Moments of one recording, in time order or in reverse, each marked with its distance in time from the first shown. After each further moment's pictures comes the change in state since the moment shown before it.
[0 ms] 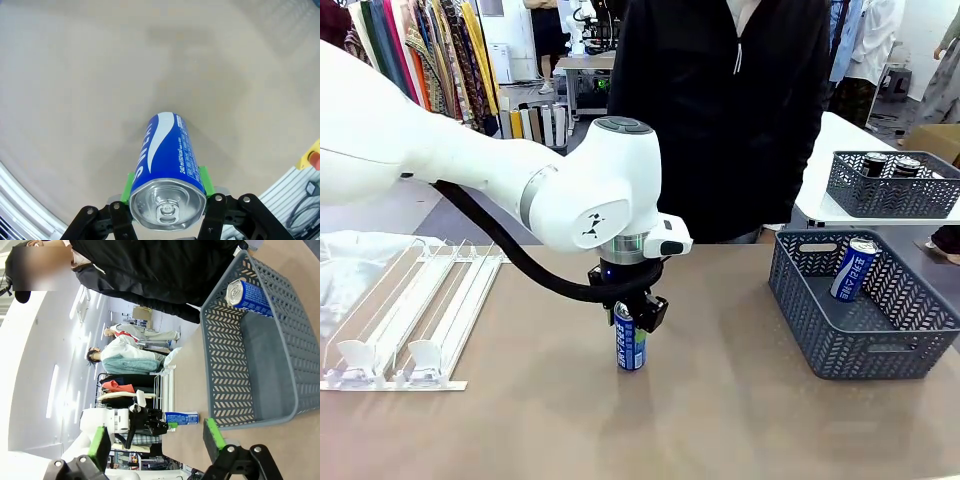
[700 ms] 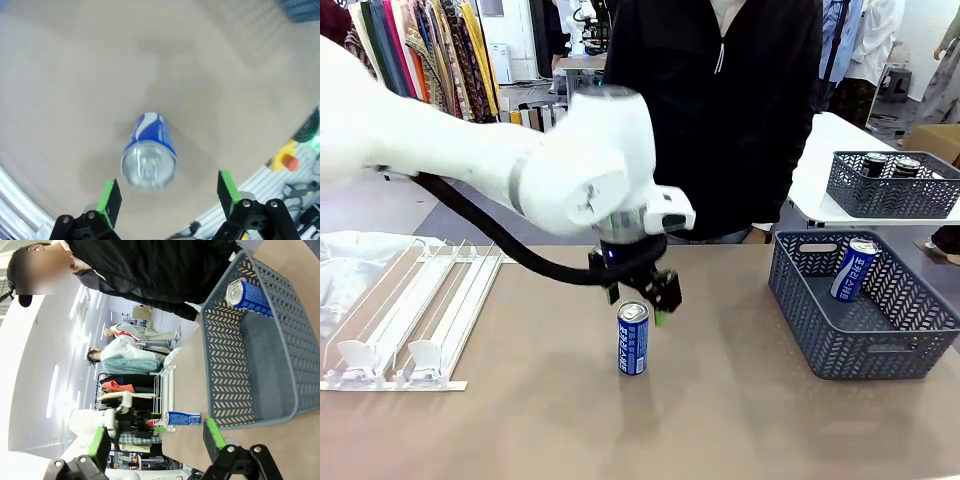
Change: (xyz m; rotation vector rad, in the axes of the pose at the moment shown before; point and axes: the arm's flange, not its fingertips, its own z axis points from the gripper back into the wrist) left arm -0.008 -0.004 0.052 -0.088 -0.071 0.053; right arm 0.000 0.000 0.000 0.000 0.000 0.000
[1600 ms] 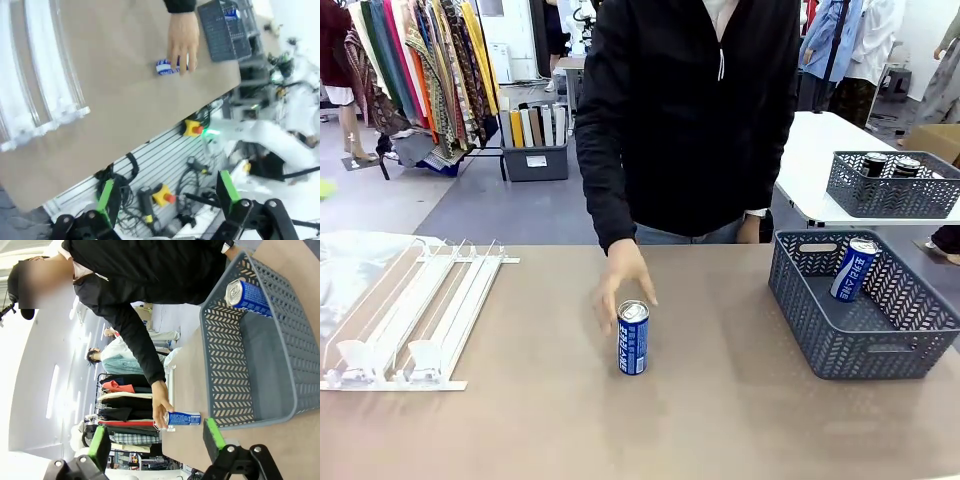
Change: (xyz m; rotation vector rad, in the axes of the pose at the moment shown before) left arm -0.330 0.316 0.217 -0.610 -0.283 0.518; right arm 0.000 -0.001 0.000 -0.001 -0.001 -0.002
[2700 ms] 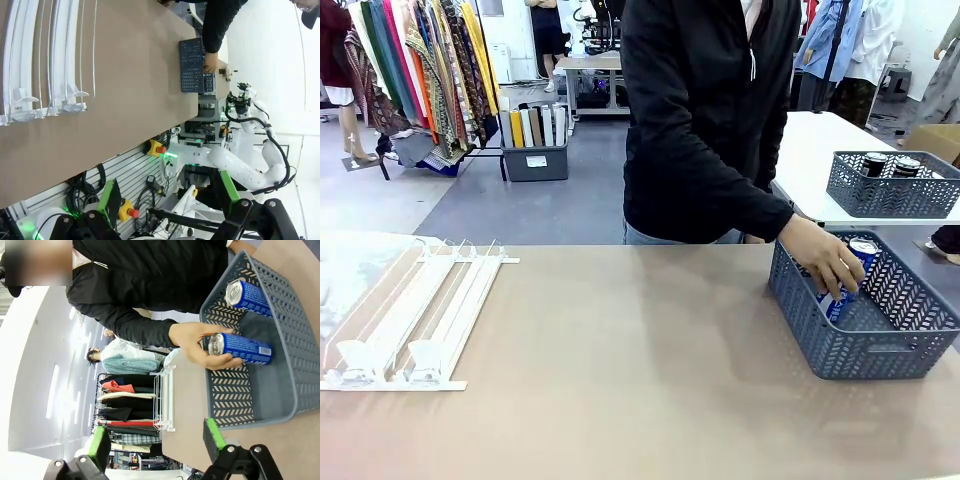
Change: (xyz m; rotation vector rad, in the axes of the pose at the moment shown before) left arm -0.045 0.114 0.021 -0.253 -0.133 0.226; right arm 0.000 0.000 0.000 0.000 0.000 0.000
